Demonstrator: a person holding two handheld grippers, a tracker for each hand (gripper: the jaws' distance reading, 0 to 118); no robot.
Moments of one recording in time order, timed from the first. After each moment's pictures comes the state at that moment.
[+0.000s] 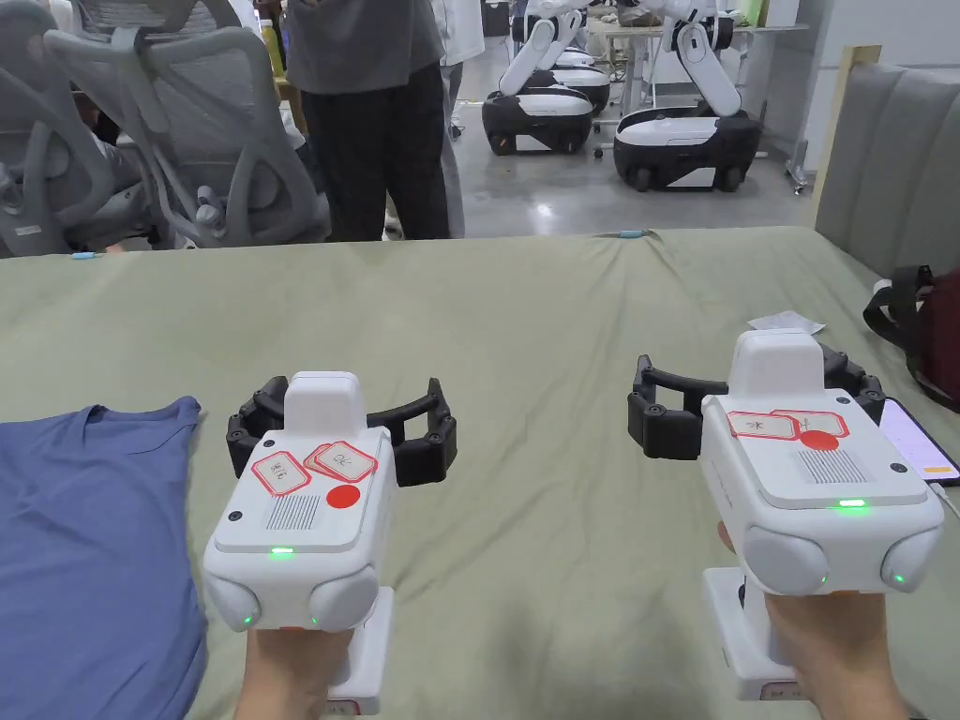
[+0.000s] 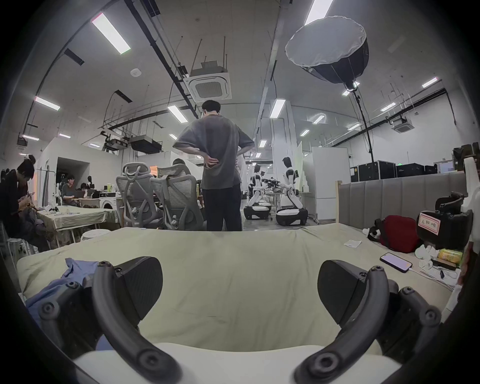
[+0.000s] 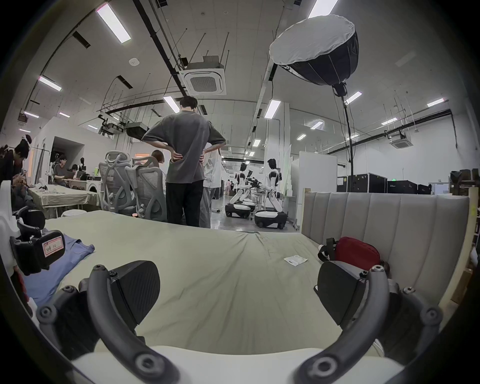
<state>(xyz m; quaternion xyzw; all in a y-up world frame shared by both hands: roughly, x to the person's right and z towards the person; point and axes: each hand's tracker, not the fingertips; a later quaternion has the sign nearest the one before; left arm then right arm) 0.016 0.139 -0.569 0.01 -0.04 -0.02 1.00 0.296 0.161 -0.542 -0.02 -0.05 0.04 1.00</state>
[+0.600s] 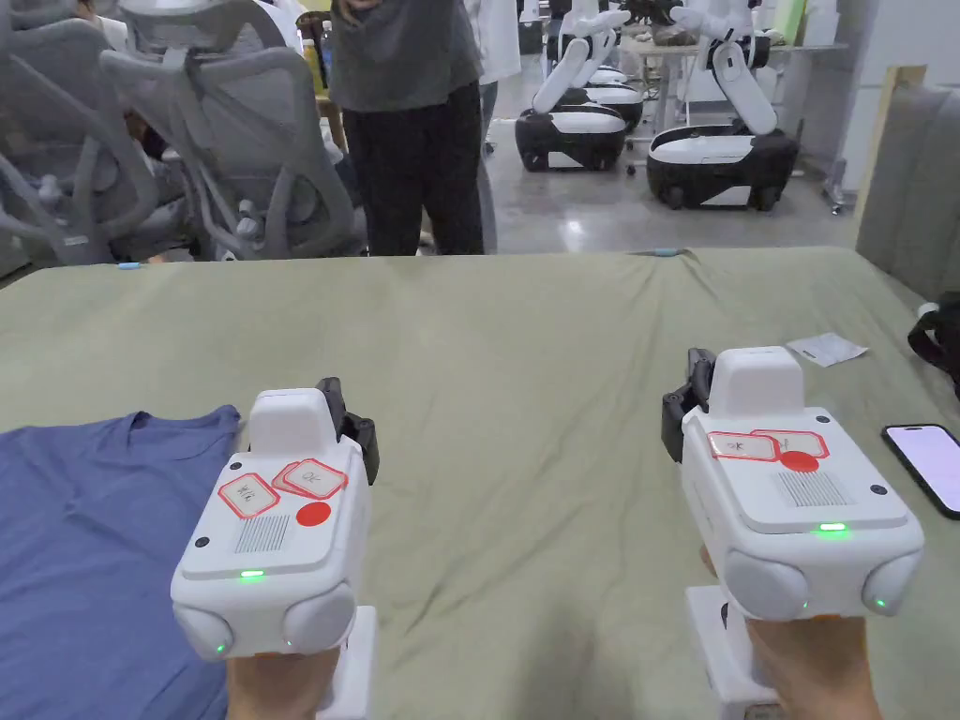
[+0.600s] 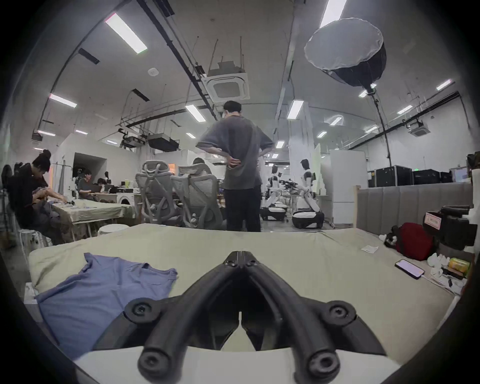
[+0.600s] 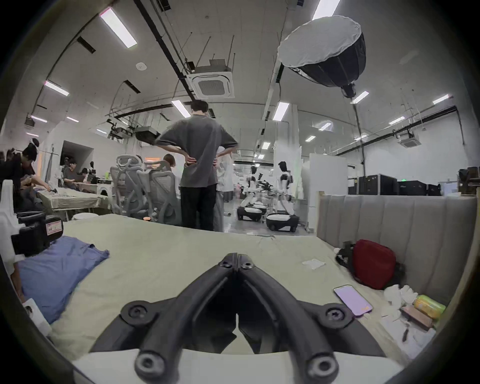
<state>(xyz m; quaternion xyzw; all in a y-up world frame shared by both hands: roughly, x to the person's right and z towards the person) -0.034 0.151 -0.553 0.01 0.03 0.00 1.00 0.249 0.163 -0.548 -0.01 0.00 0.03 1.00</state>
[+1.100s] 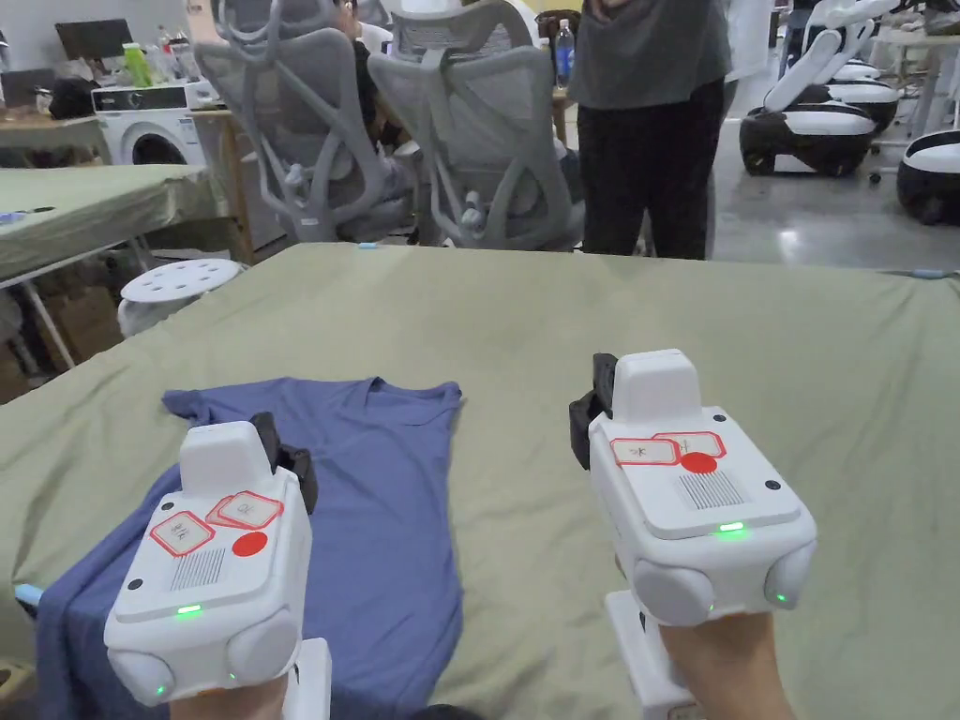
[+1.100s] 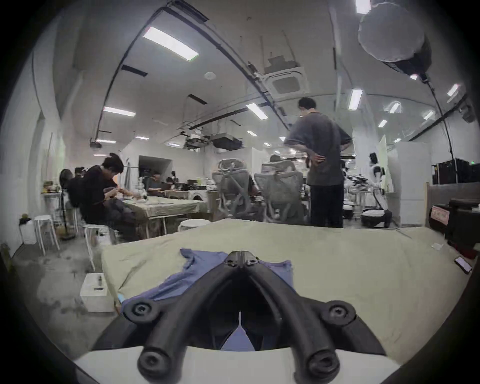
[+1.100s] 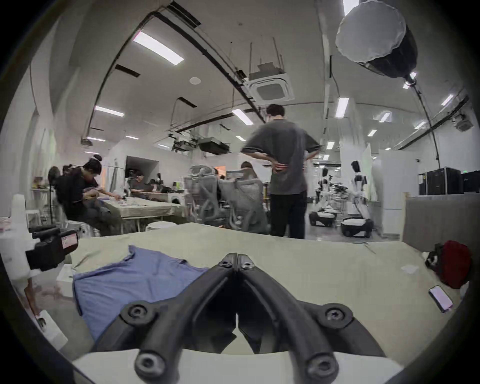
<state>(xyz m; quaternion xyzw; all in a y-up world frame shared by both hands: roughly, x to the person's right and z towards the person) -0.205 0.148 -0.474 0.00 0.24 0.00 0.97 0.045 0.167 -0.561 0.00 0.21 0.02 0.98</state>
